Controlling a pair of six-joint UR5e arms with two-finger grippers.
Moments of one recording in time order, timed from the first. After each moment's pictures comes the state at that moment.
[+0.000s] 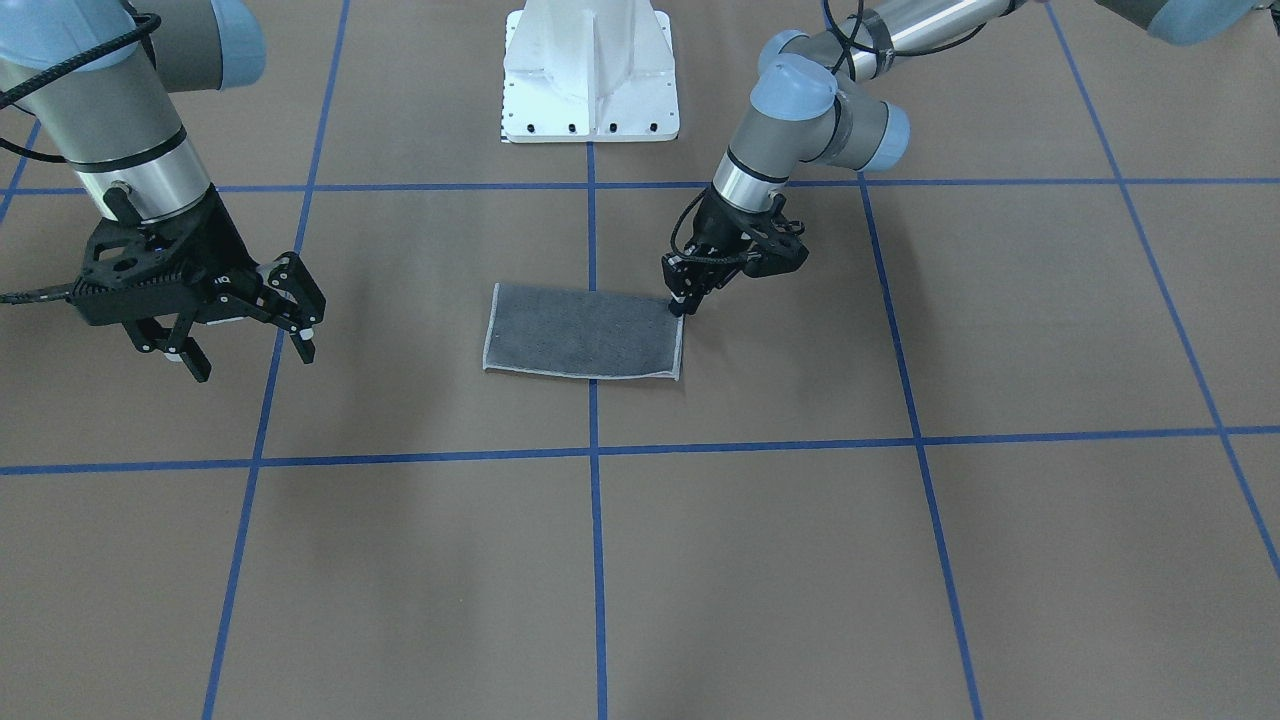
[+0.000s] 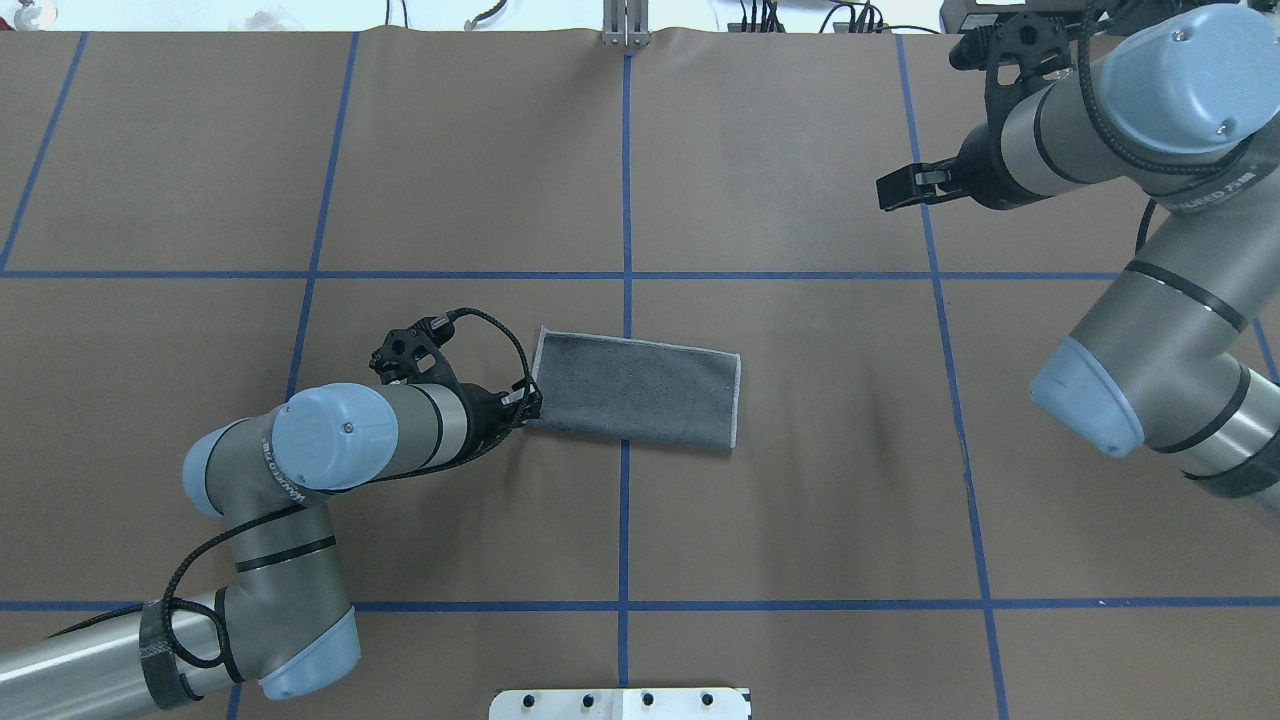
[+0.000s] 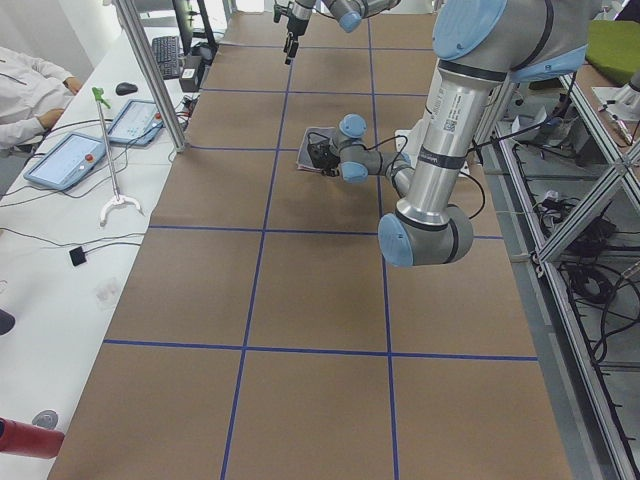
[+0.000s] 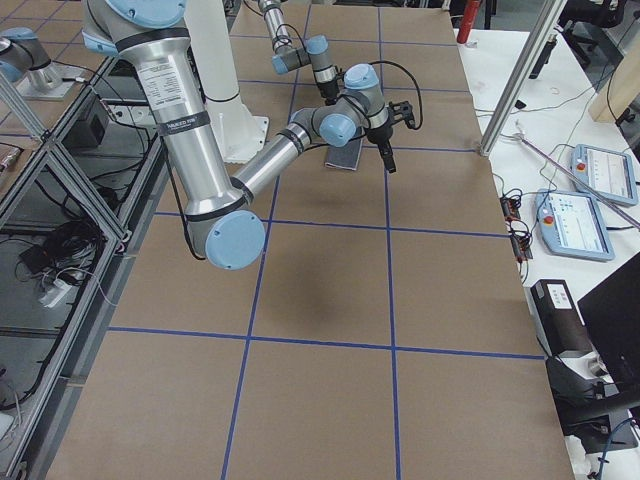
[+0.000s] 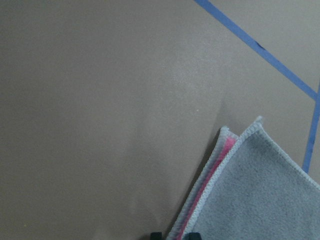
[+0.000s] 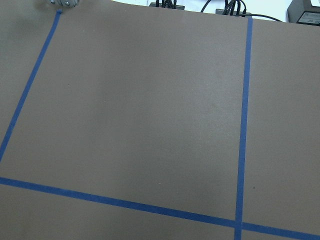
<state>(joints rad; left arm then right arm) -0.39 -2.00 -1.63 -2.25 -1.59 -1.82 0.88 -1.21 1.92 -1.40 1.86 0.84</state>
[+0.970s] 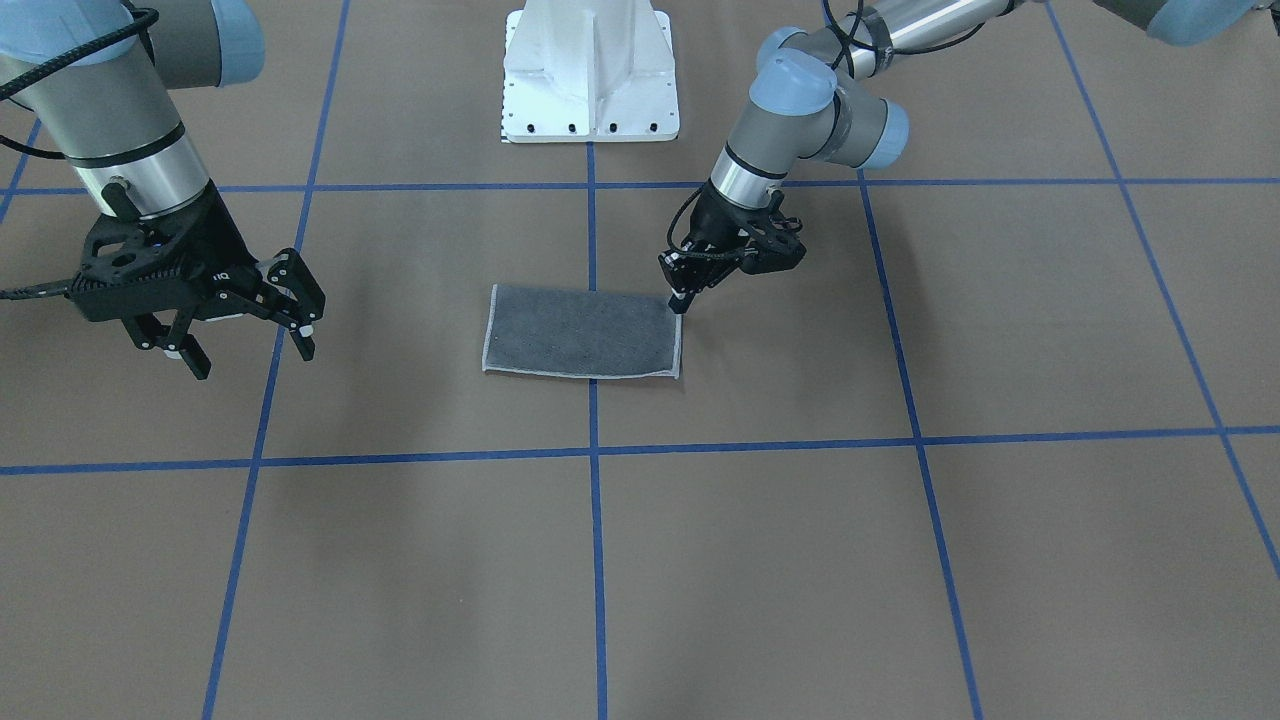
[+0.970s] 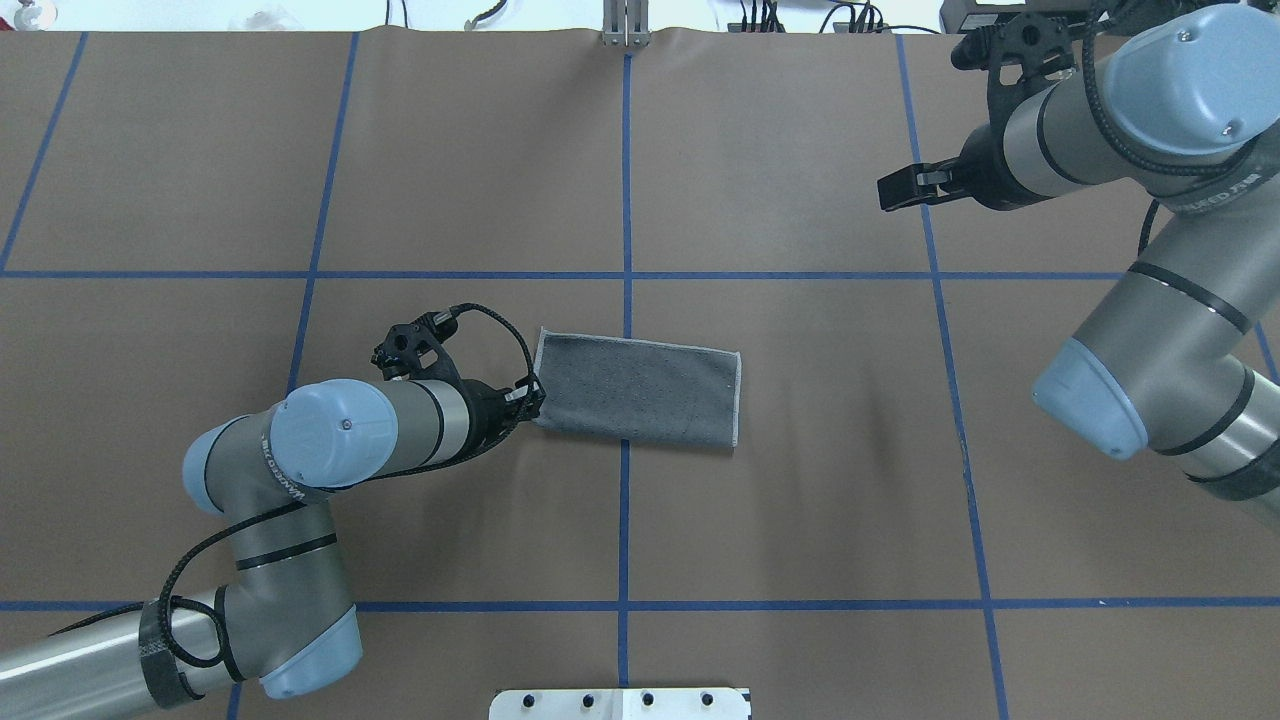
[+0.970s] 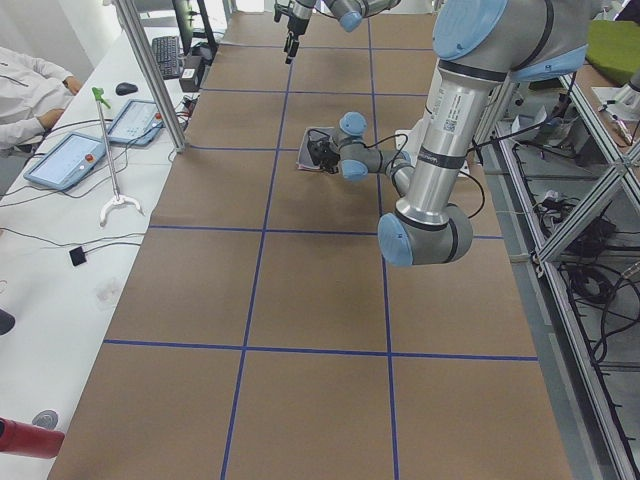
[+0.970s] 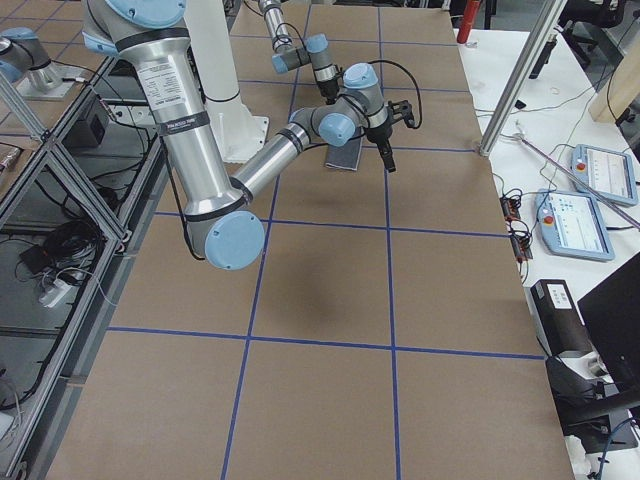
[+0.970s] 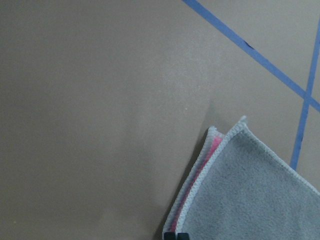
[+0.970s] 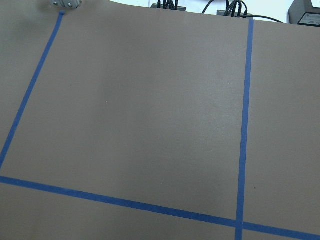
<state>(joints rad) -0.40 -2.00 -1.64 -2.25 -1.59 -1.80 0.88 -1.22 1.93 -1.40 1.86 0.84</state>
